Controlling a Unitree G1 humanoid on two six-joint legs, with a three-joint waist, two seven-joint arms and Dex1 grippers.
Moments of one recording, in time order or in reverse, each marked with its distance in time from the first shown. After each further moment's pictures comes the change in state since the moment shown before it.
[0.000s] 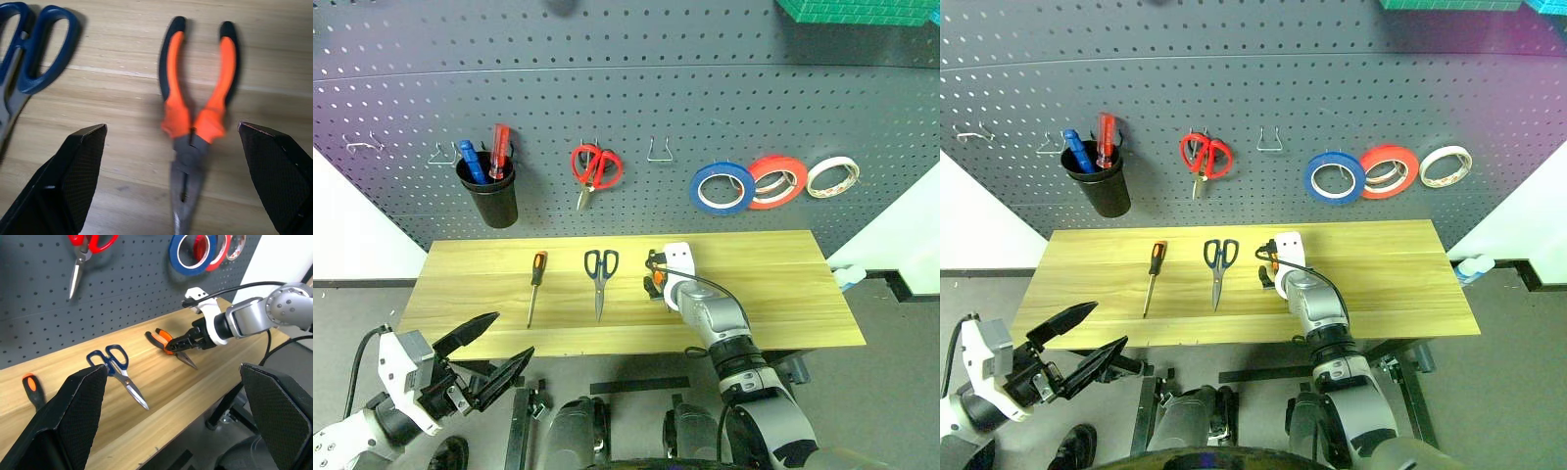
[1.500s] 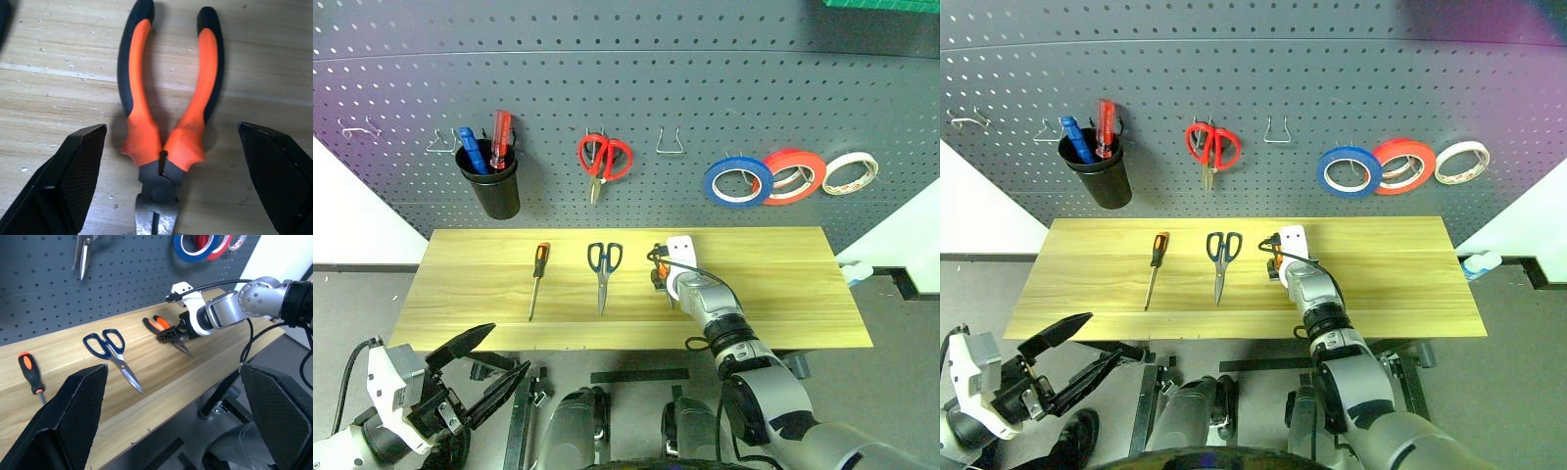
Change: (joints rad) left arm 0.078 -0.011 0.033 -0.032 -0.015 -0.008 -0.034; right arm -0.143 -0.015 -0.049 0.308 -0.046 -0.130 -0.084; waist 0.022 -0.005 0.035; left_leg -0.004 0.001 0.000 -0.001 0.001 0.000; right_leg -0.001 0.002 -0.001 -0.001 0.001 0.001
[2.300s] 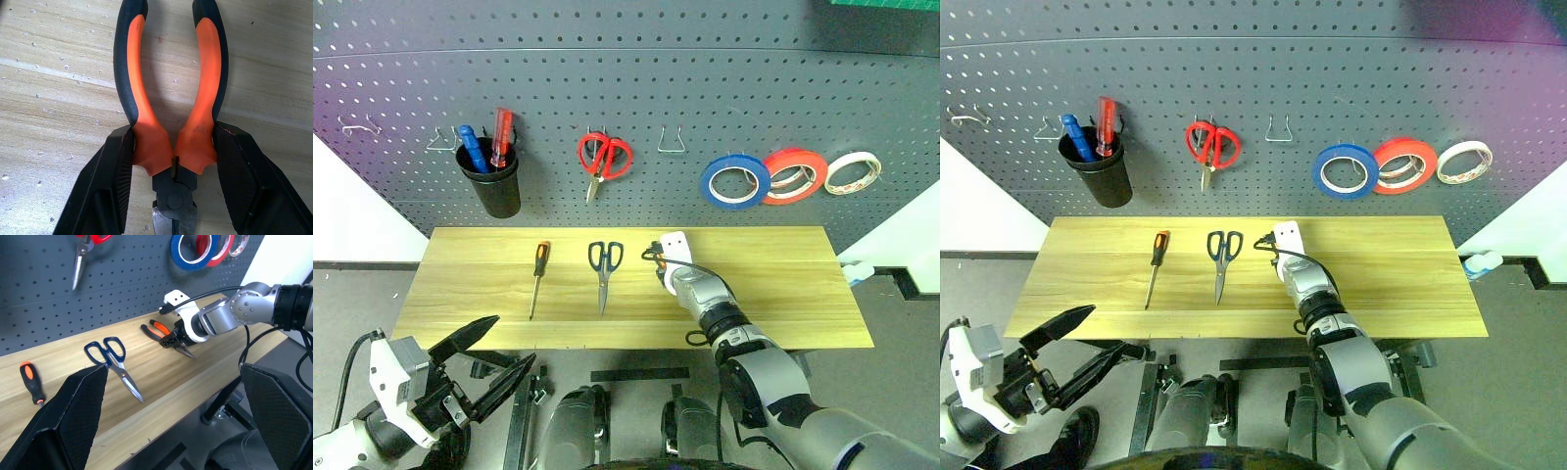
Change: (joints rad) left arm -0.012 0.016 -0.001 -0.080 -0.022 0.052 0.083; right arm -0.088 -0.011 0.030 0.145 -0.047 -0.044 -0.015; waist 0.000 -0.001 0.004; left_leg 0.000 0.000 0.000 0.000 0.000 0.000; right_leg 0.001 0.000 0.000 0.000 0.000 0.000
